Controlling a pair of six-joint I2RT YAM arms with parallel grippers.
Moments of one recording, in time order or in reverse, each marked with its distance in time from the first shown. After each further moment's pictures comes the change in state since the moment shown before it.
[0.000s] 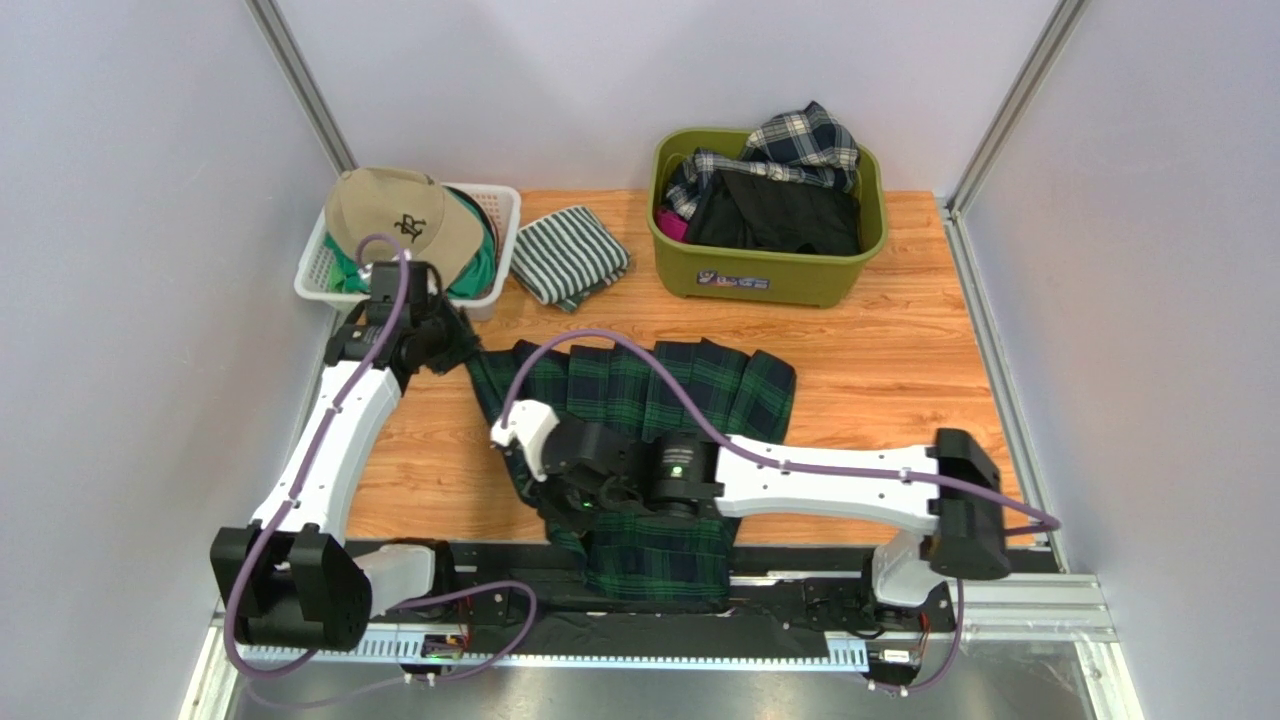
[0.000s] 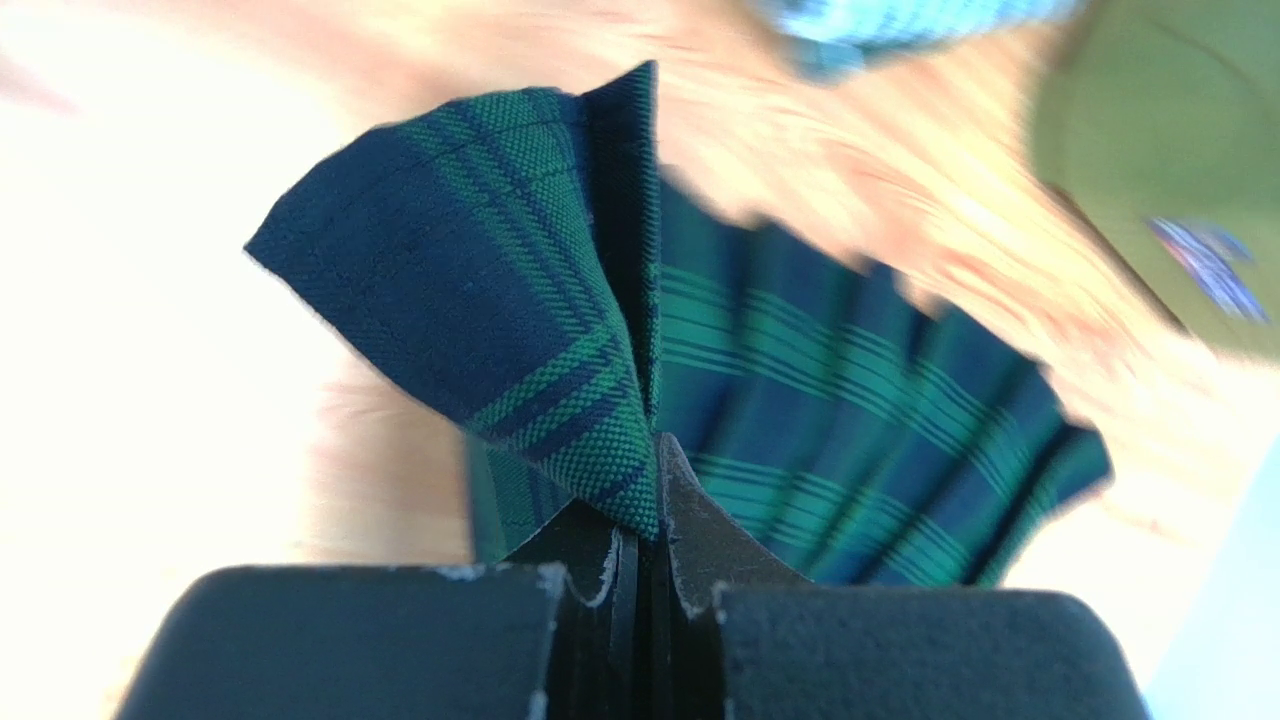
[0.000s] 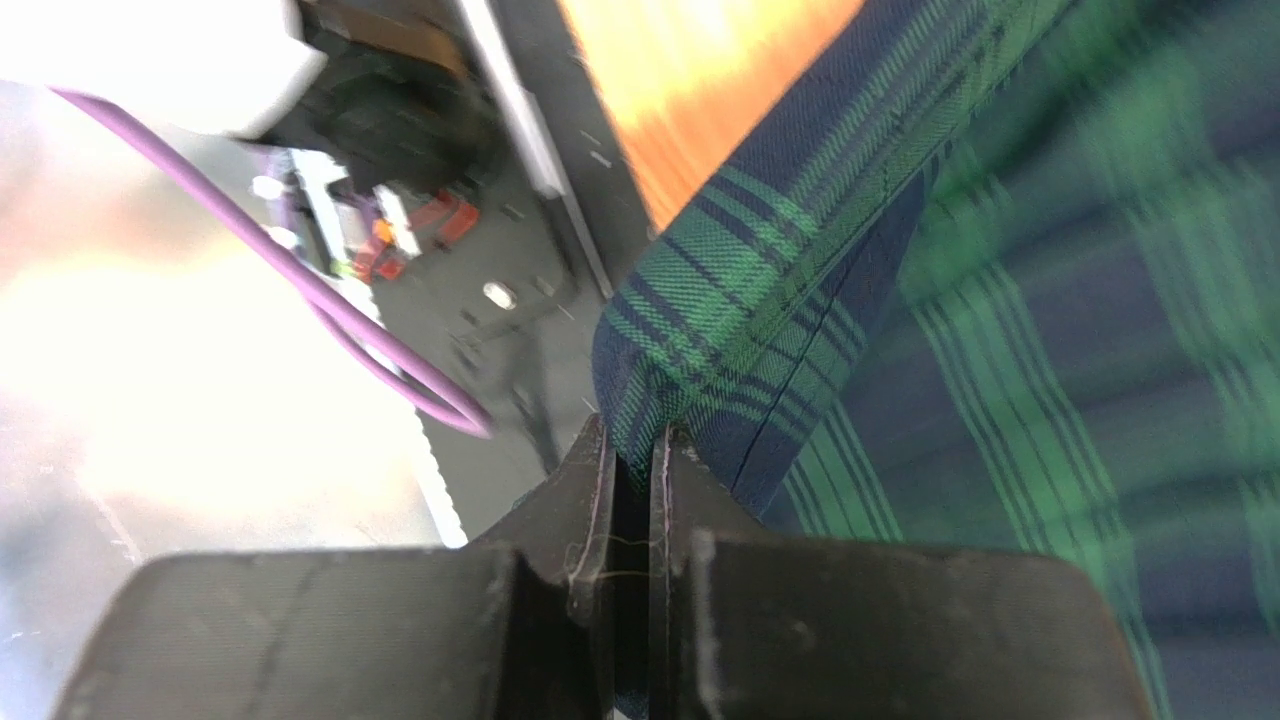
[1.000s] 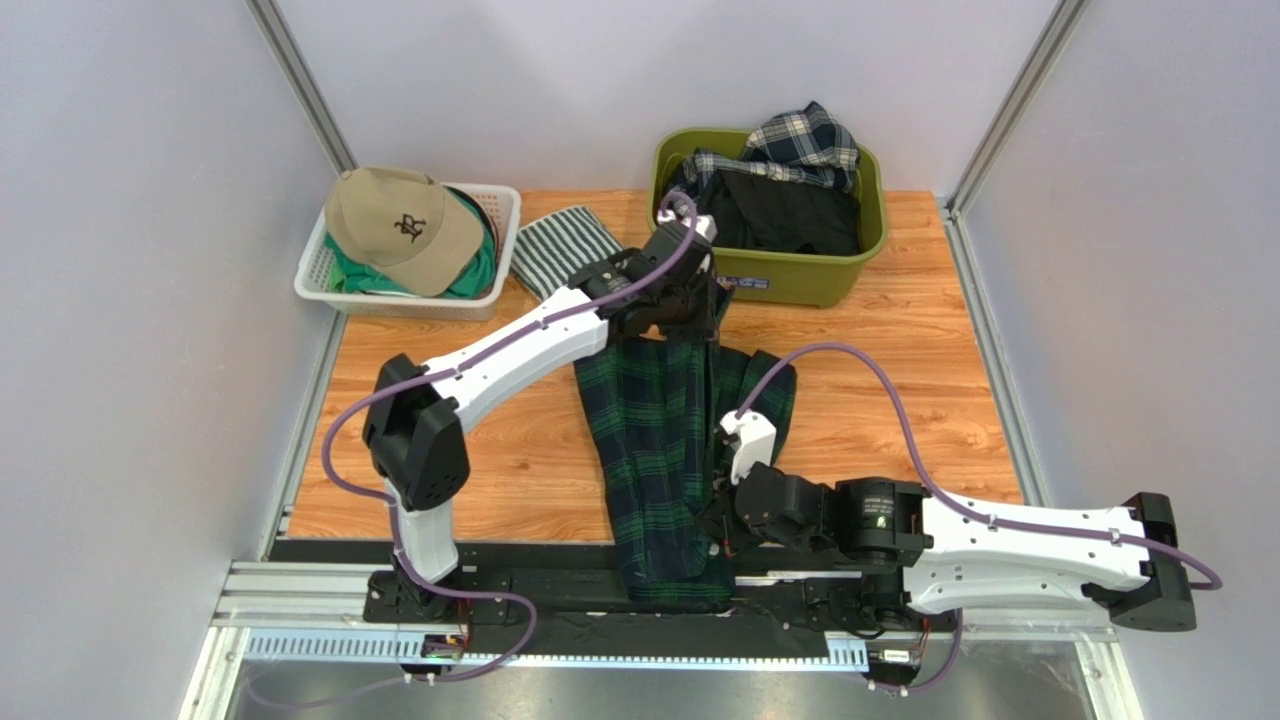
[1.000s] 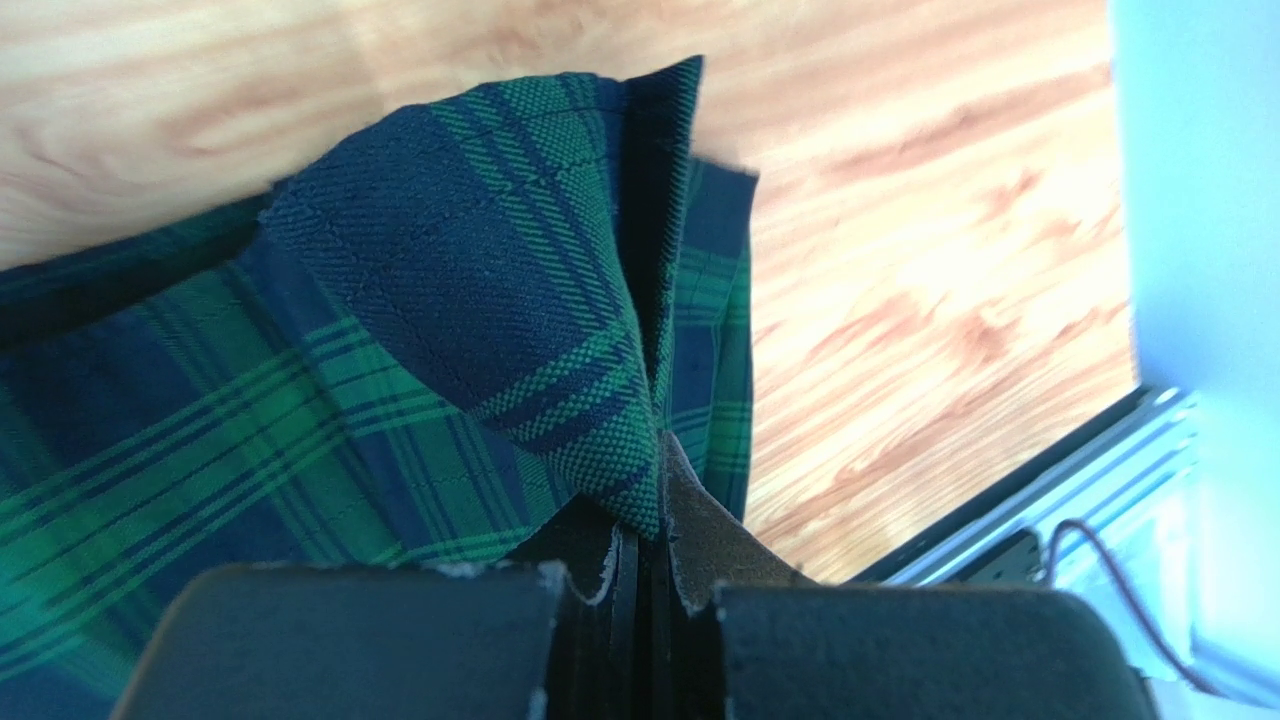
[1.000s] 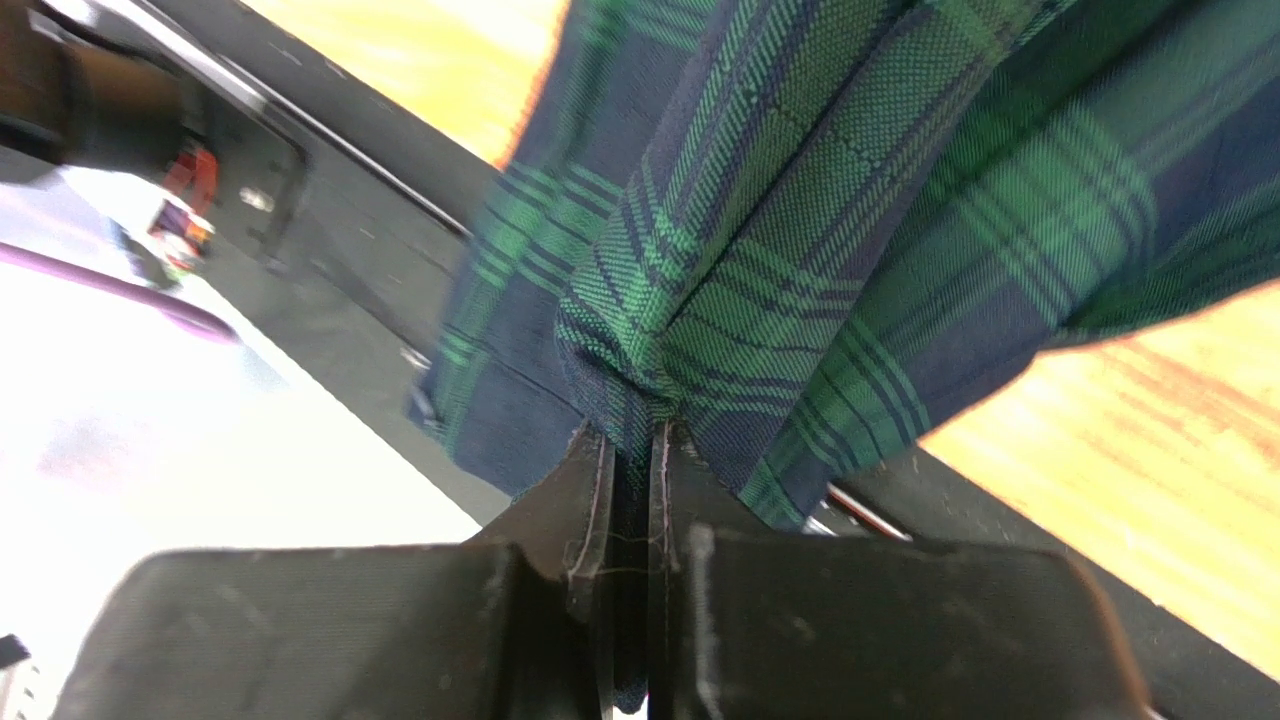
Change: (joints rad) left arm -0.776 0.656 0.677 0.078 -0.056 0.016; right arm 0.006 -0.790 -0.704 -0.138 0.302 0.579
